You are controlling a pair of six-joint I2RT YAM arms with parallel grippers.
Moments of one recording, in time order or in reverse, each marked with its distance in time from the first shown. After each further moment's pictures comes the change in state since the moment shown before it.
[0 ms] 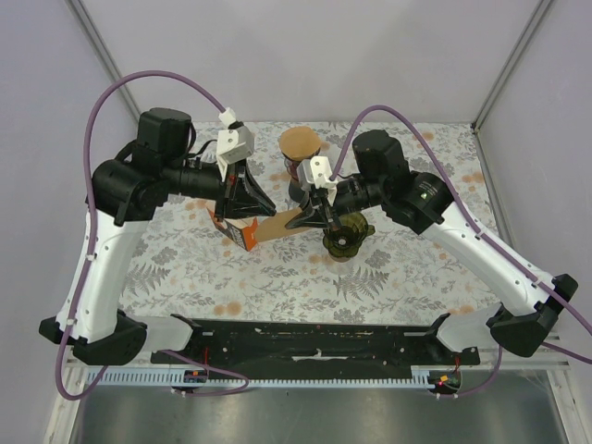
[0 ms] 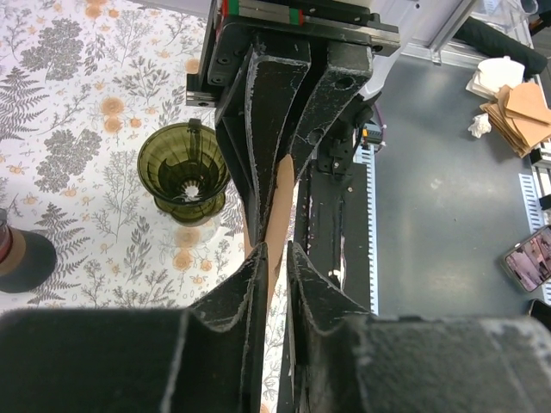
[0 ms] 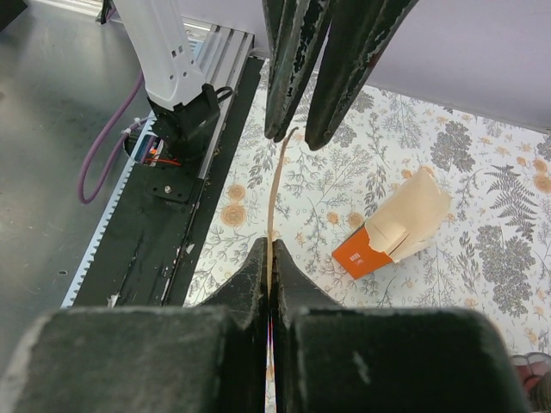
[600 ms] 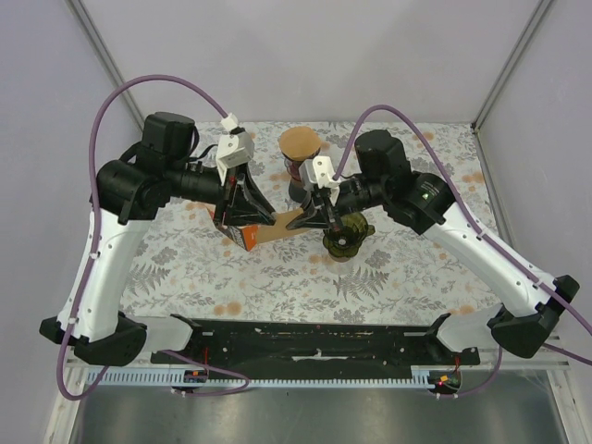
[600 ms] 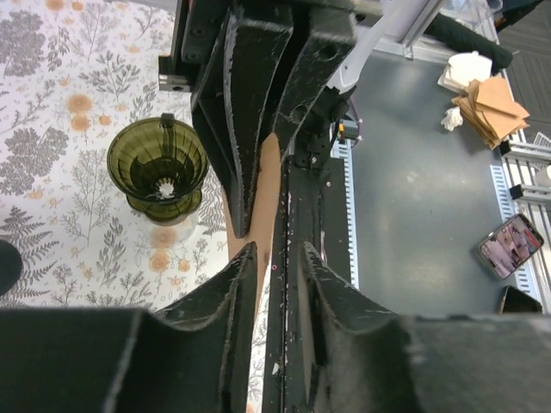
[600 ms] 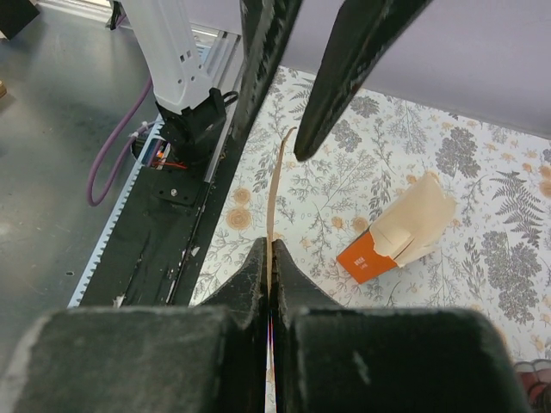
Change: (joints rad) left arm 0.022 -0.009 -0.033 -0.031 0.081 0.036; right arm -0.008 -0.010 -0.014 0.008 -0.026 0.008
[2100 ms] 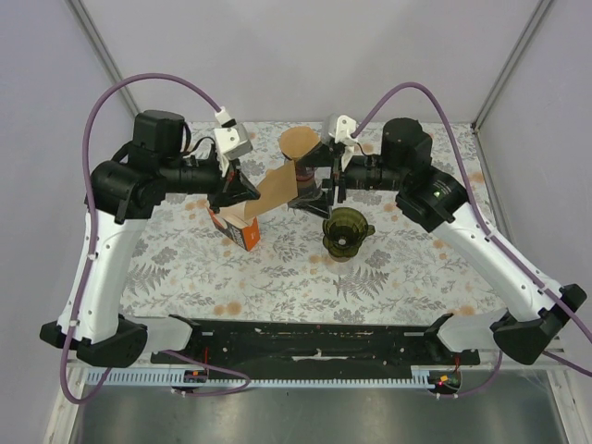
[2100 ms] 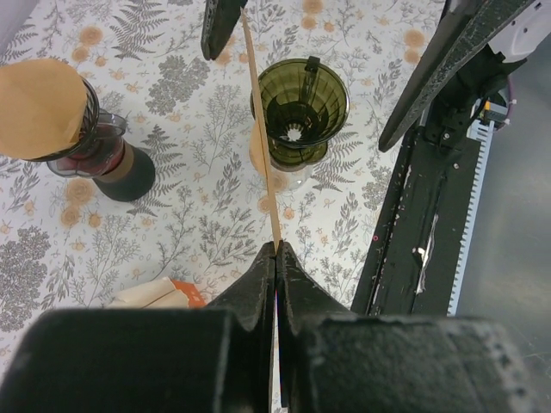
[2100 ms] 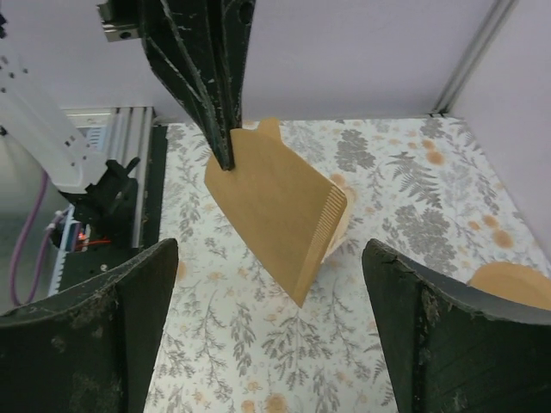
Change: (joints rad) left arm 0.055 -0.006 -0.026 0.040 -0.328 0.043; right arm -0.098 -0.042 -0.042 0.287 0.214 0.284
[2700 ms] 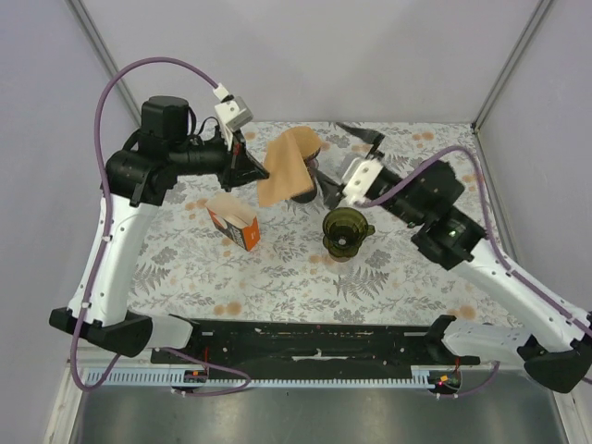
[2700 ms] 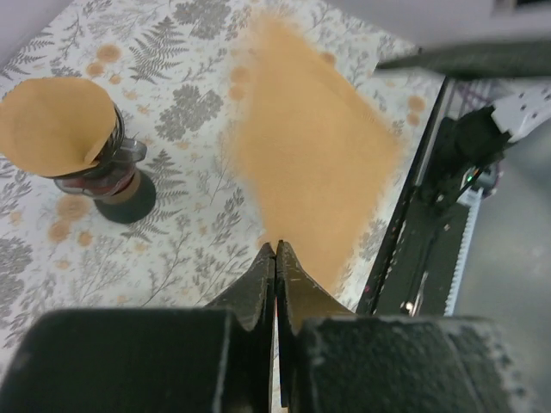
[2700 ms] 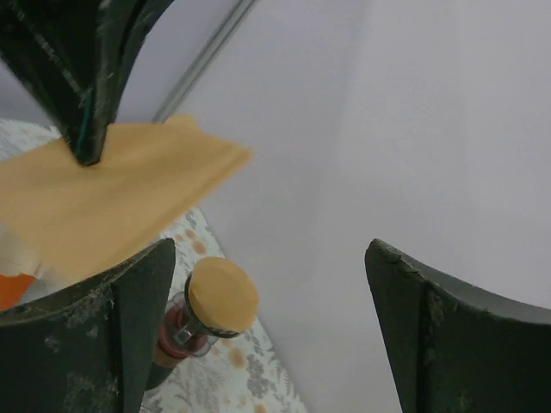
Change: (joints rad) left arm 0.057 0.066 -0.032 0.240 0.068 -0.271; right arm 0.177 -0.220 -0.327 0.408 0.600 -0.616
